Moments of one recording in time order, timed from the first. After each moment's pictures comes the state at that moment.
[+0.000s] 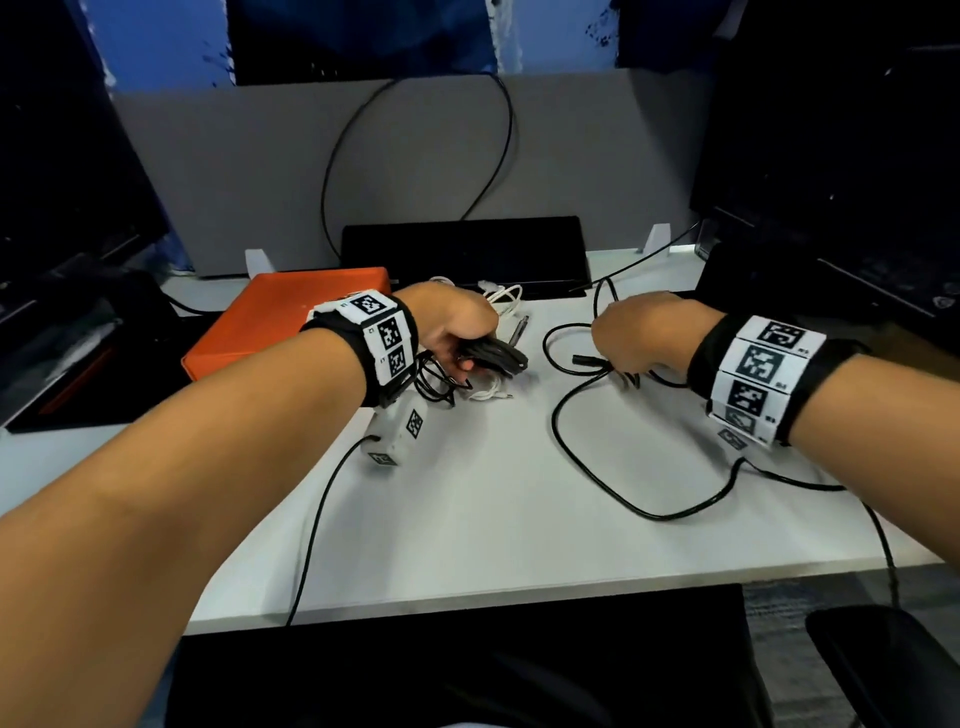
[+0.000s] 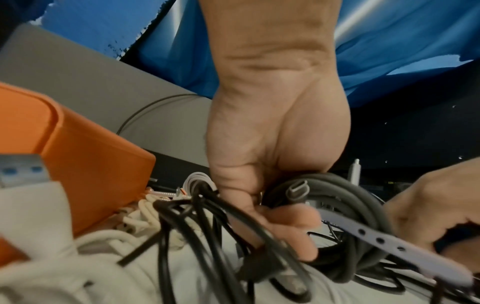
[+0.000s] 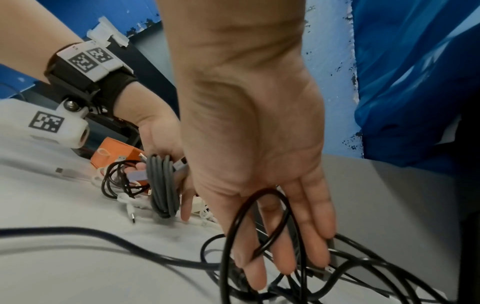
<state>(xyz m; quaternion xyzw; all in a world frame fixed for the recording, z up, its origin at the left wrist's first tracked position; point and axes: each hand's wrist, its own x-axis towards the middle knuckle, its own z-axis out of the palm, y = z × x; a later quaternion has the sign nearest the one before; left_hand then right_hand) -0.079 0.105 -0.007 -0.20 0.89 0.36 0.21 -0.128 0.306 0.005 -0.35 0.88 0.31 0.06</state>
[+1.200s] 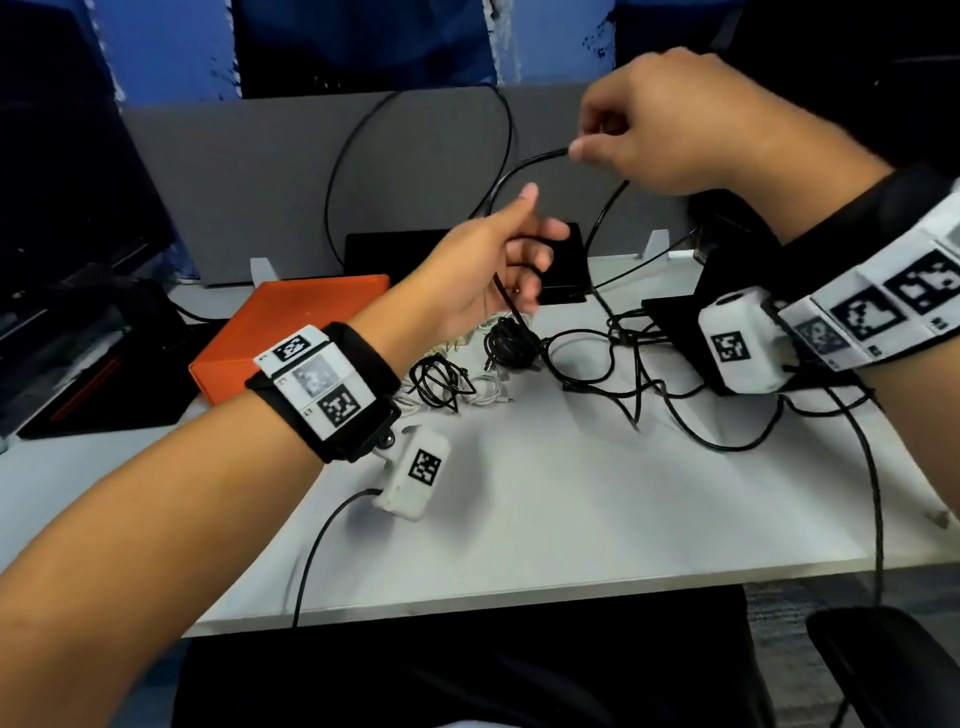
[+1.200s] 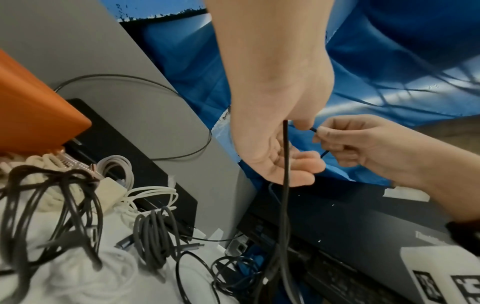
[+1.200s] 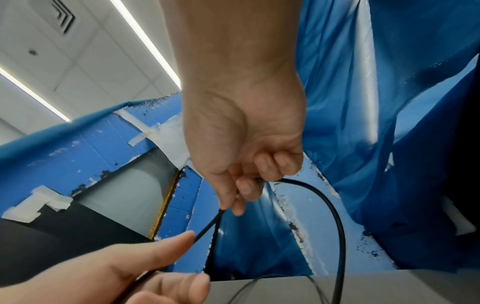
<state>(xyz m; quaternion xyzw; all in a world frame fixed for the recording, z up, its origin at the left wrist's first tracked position) -0.022 0.150 0.052 0.03 0.68 0.73 -0.06 -0.090 0.326 0.152 -0.39 0.89 -0.10 -0.24</state>
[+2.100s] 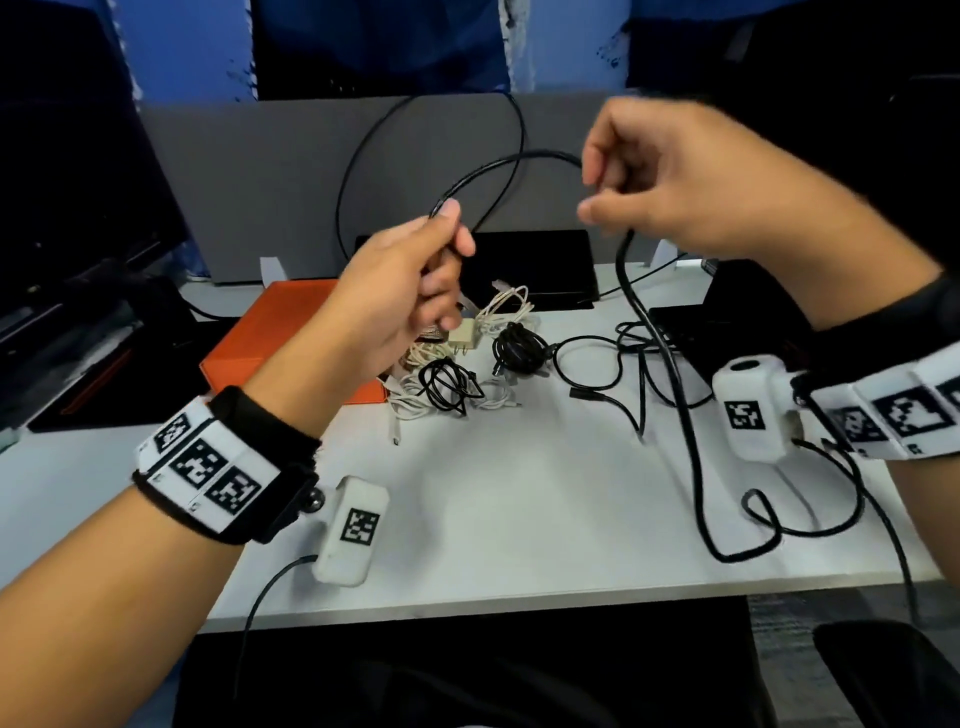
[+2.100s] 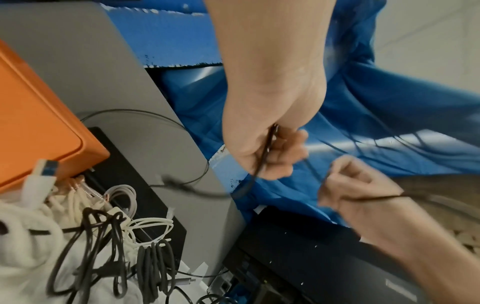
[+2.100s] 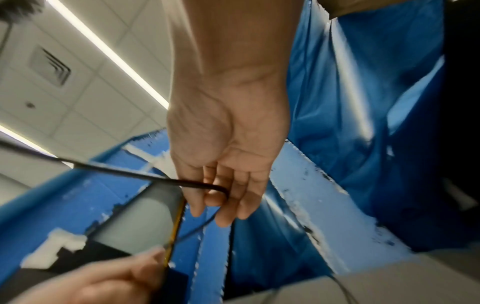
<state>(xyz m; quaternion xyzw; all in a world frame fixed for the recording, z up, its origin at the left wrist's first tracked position) 0.053 0.121 0.057 0.00 0.69 0.70 -0.17 -0.059 0.341 0.127 -0.48 0.82 -0.30 -0.09</state>
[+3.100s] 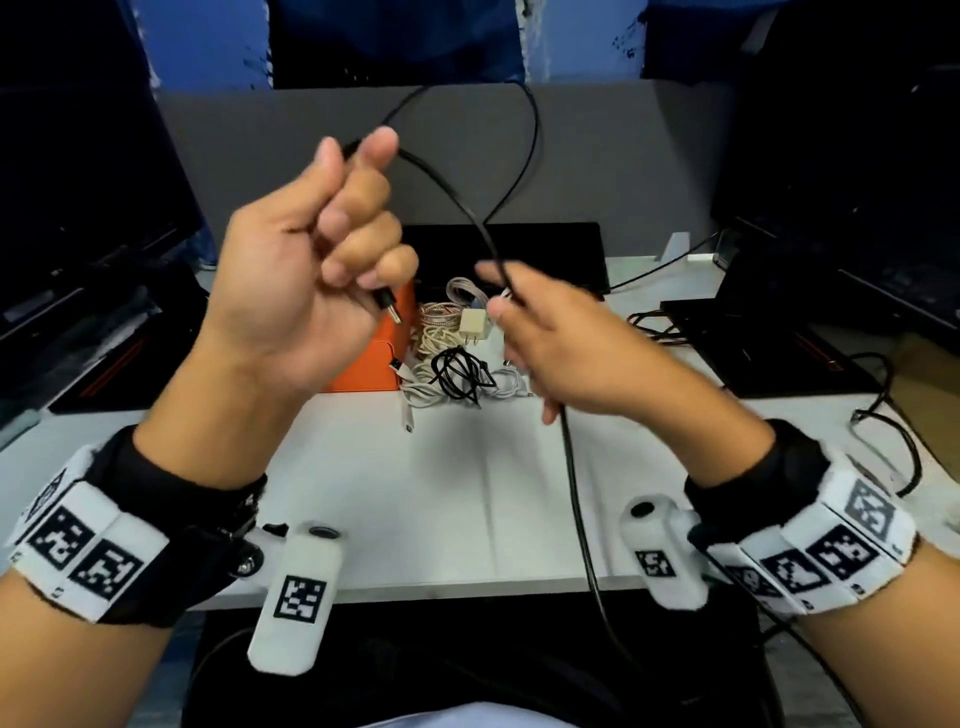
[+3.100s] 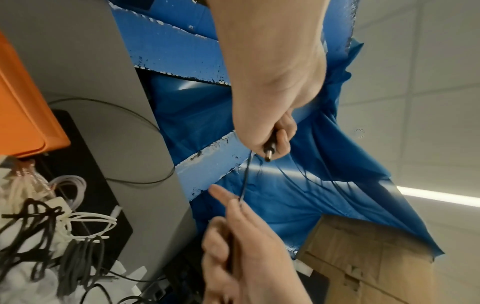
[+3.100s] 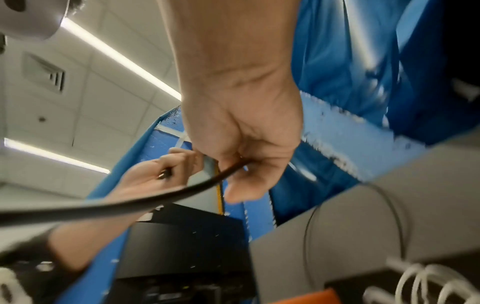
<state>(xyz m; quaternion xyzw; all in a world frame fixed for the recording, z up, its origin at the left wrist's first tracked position) 0.126 0.114 0.080 0.15 0.52 0.82 -0.19 0.017 0.288 0.041 -0.43 0.81 -0.40 0.07</state>
